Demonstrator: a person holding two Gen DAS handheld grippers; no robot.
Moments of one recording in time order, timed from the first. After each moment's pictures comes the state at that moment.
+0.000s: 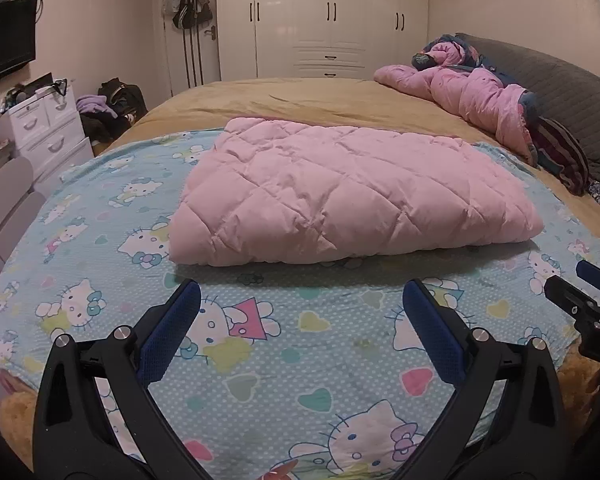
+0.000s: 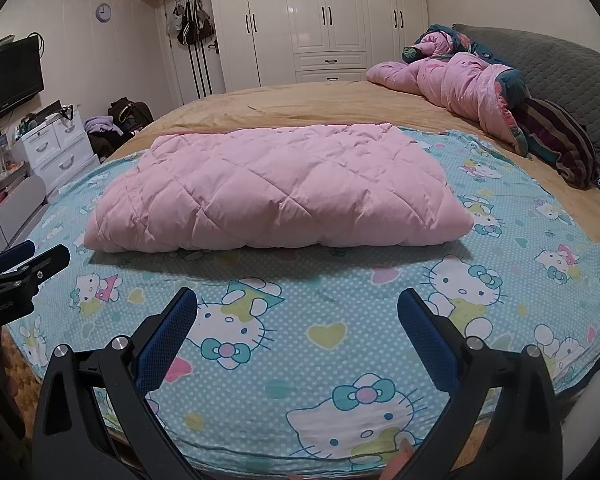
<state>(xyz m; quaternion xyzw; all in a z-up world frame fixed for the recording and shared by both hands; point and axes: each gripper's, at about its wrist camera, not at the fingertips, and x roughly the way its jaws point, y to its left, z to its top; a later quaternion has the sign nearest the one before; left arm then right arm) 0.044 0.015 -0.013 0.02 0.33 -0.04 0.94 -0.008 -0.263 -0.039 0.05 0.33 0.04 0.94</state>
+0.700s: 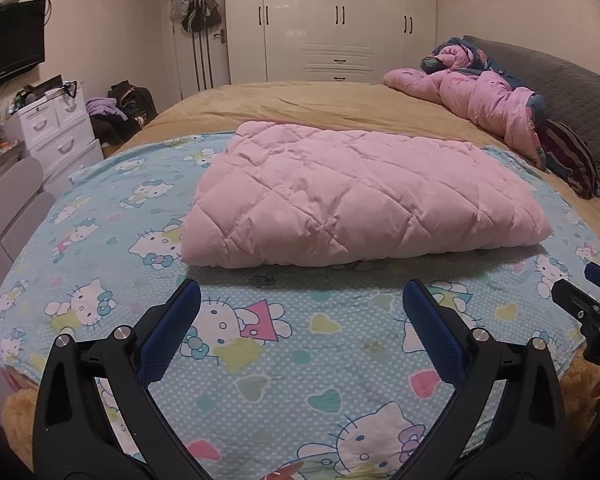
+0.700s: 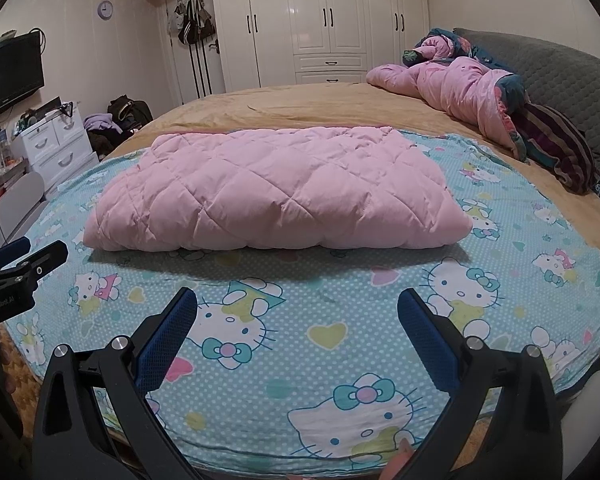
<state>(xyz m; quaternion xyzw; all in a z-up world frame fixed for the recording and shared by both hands) 0.039 0.018 -0.011 0.02 0.32 -0.02 0.95 -0.009 -0.260 -0.037 0.04 0.33 0.03 0.94</state>
